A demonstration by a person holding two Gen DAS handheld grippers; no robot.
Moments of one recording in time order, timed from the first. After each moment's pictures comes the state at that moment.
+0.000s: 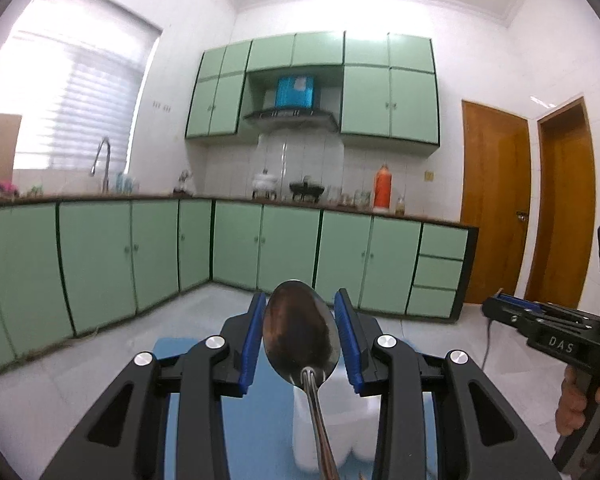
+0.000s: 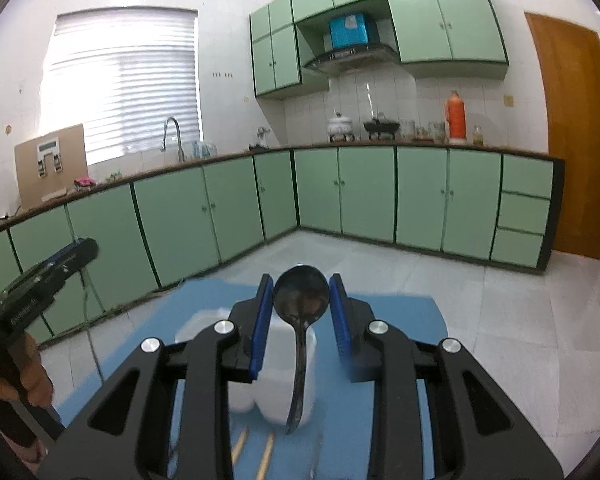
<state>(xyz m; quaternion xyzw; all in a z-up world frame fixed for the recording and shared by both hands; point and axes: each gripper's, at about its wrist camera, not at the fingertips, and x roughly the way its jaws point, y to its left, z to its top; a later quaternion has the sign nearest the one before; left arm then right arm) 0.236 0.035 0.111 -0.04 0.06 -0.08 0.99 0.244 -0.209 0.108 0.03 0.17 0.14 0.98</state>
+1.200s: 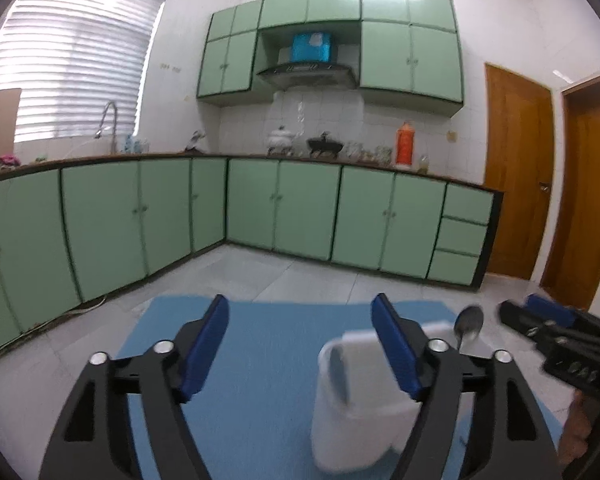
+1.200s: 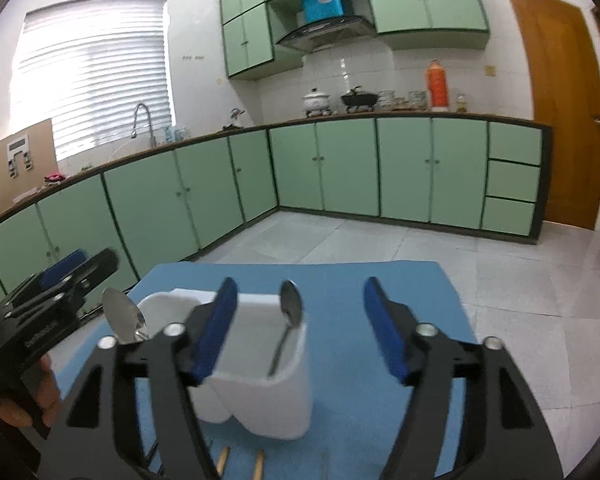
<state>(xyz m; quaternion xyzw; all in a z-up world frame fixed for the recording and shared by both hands) 0.296 0.032 0.029 -0.03 0.16 -0.04 0.99 0.265 -0.191 0.023 0.04 0.21 0.08 0.97</state>
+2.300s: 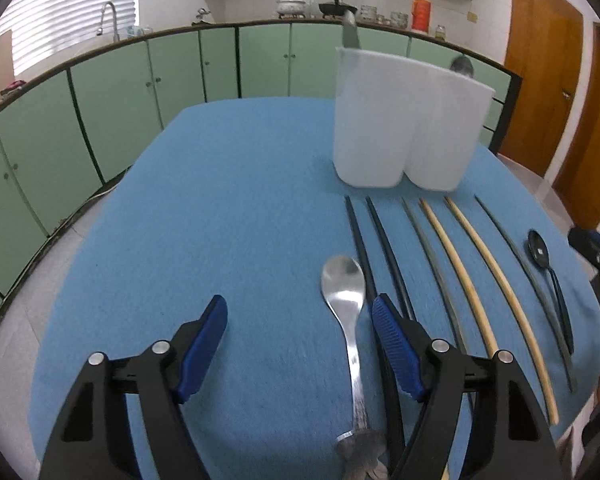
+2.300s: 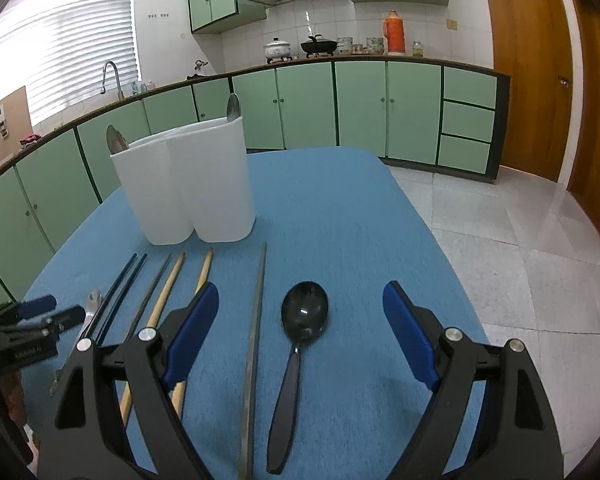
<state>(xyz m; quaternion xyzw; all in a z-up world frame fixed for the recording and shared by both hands) 0.186 0.043 -0.081 0.00 0.40 -0.03 0.92 0.144 -0.224 -0.058 0.04 0.31 0.03 0.95</state>
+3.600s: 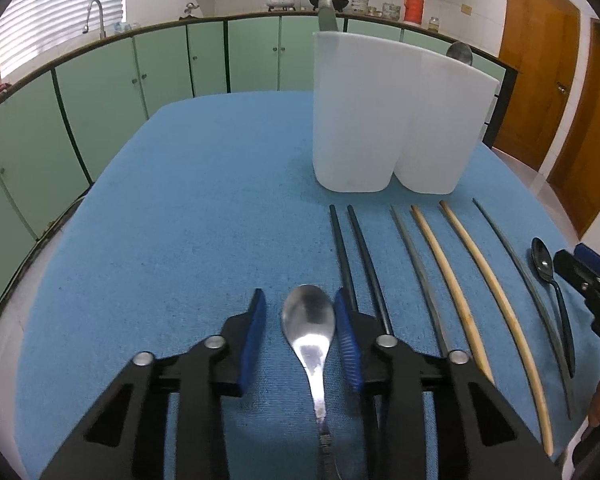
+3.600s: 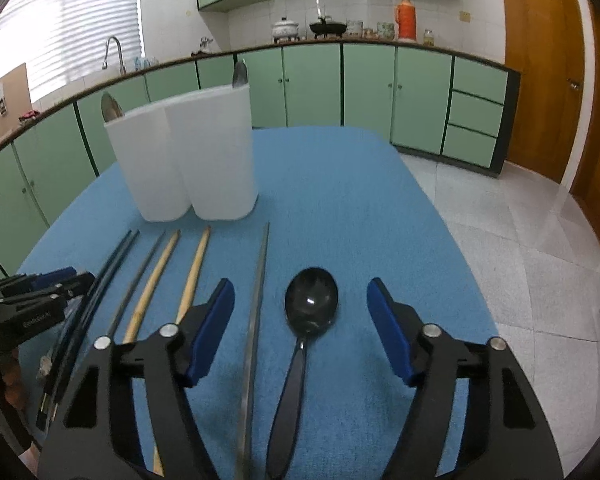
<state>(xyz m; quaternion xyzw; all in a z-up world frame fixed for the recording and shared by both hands) 0.217 0.027 -0.087 0.00 0.41 -0.05 0.91 0.167 -0.218 -0.072 0.02 0.36 0.03 0.93</state>
